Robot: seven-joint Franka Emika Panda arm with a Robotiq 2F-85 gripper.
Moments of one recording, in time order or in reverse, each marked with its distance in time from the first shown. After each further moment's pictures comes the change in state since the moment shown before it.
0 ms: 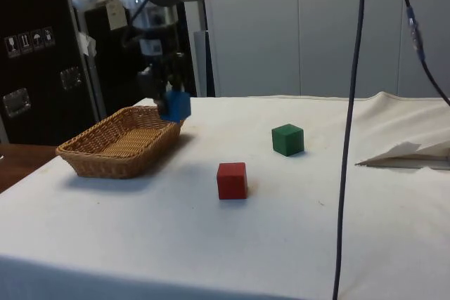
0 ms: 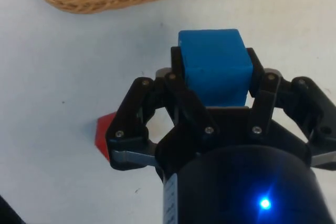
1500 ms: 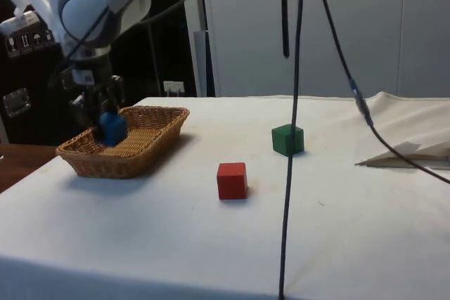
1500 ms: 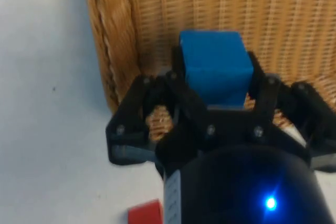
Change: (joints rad) arm -0.006 0.431 0.009 0.590 0.039 -0.104 0.055
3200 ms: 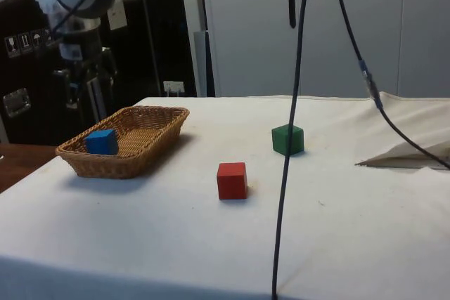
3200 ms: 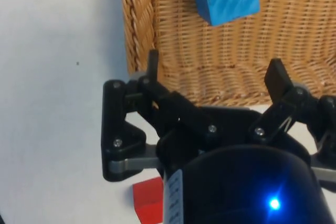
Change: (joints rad) arm 0.041 -0.107 -0.002 -0.043 -0.044 -0.023 0.036
